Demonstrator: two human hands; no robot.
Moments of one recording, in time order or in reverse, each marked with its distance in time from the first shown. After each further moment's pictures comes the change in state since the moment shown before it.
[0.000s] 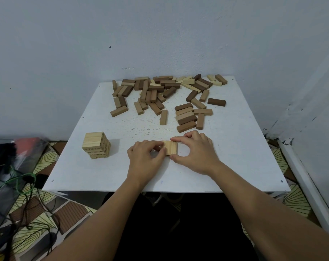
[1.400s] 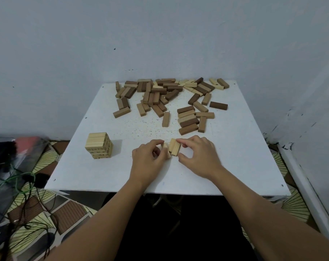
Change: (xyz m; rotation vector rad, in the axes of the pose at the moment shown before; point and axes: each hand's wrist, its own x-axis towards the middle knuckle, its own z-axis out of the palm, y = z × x) left_hand -0.002 0.005 -0.004 -0.138 -0.039 -0.042; right_hand -0.002 0.002 0.004 0.039 0.043 -0.009
